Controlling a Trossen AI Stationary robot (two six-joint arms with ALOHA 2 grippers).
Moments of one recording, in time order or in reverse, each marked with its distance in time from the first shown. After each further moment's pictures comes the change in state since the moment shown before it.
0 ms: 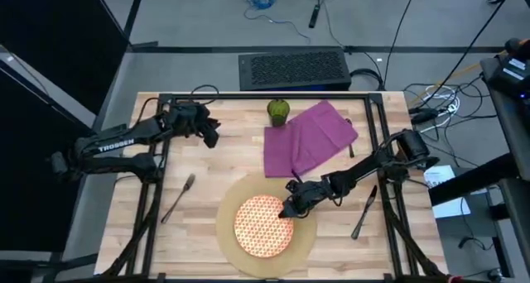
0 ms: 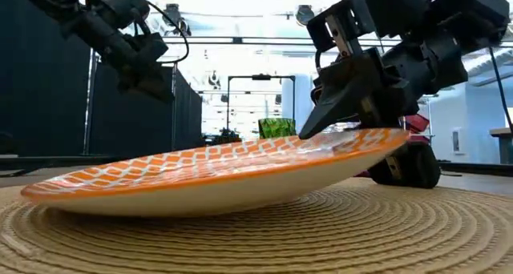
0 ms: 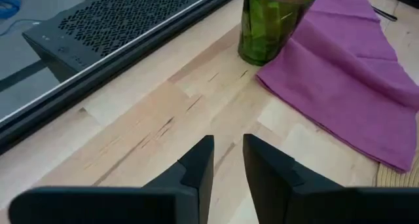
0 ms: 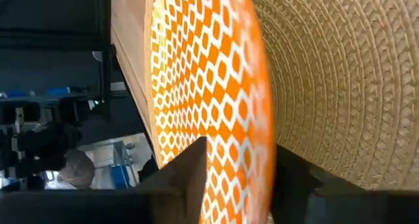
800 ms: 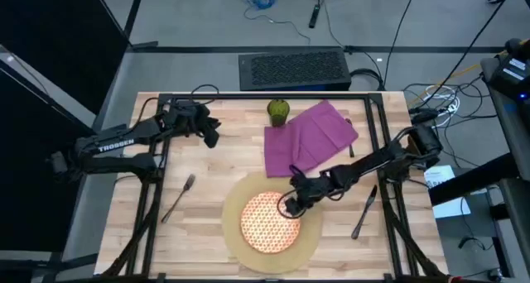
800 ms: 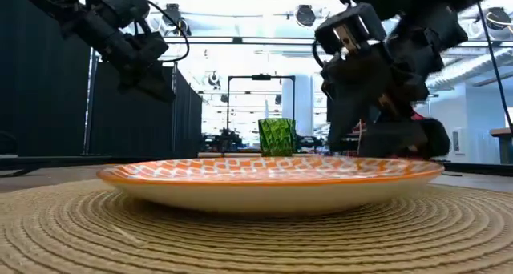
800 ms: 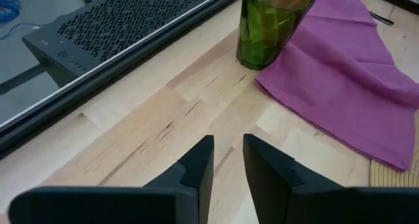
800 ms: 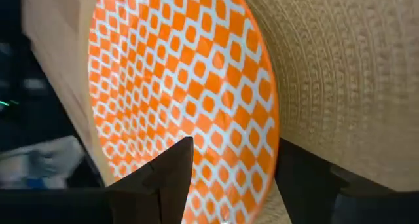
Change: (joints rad) left arm 0.000 0.000 0.000 0.016 0.002 0.003; right arm -0.016 -0.141 0.160 -0.635 0.055 -0.162
